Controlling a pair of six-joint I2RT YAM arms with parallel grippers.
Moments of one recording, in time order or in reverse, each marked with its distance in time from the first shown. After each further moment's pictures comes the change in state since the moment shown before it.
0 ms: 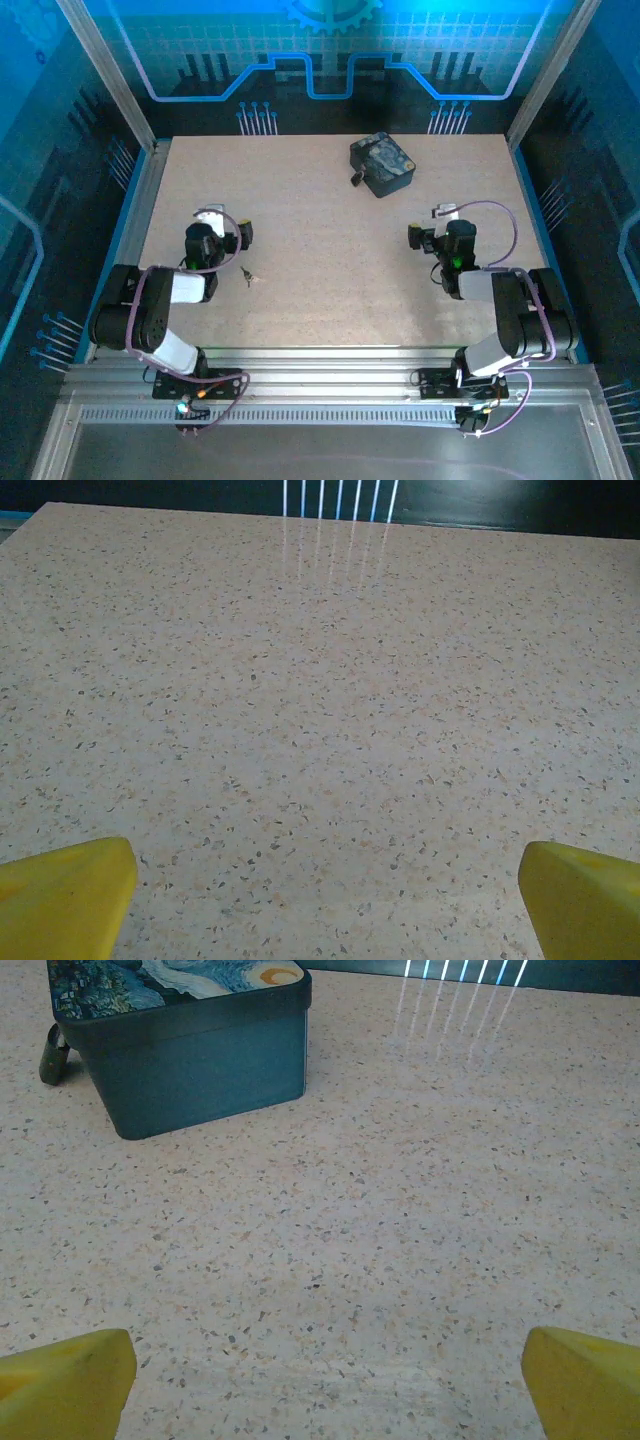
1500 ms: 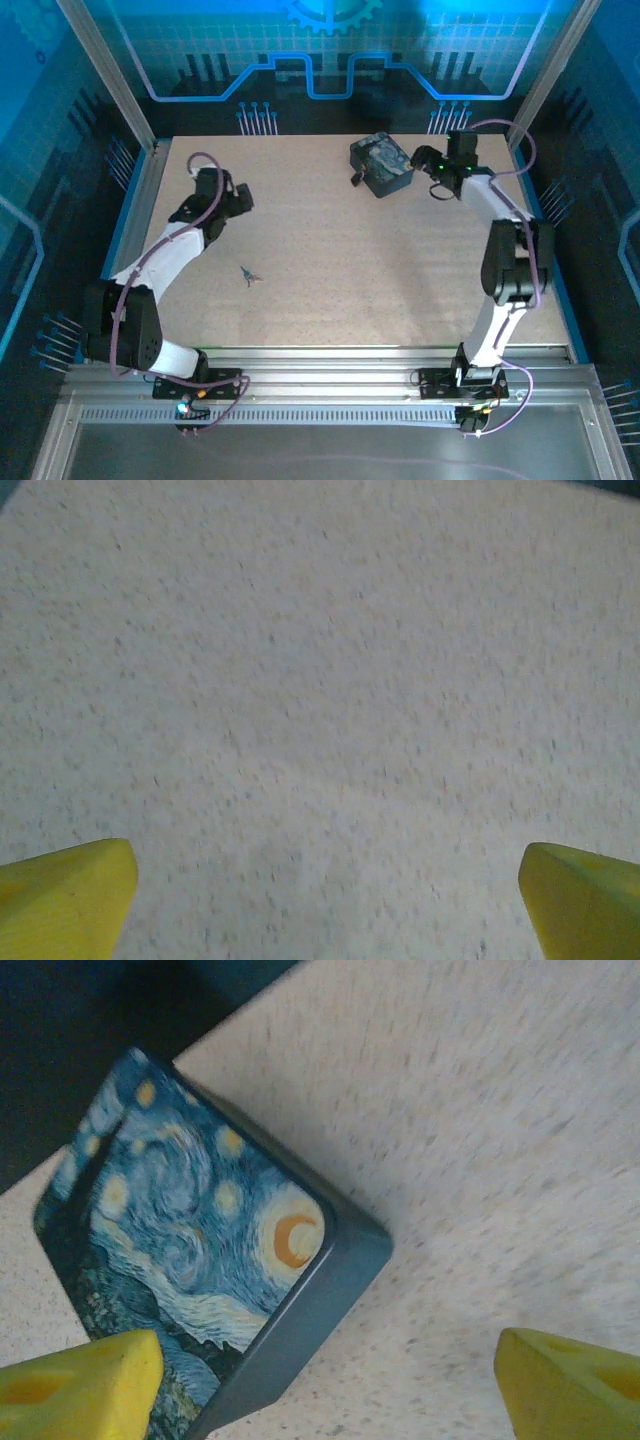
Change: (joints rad) left arm -0.181 -0.095 0.637 -1.167 -0.272 -0.353; right arm -0.025 0.501 1.108 -0.953 -0.158 0.658
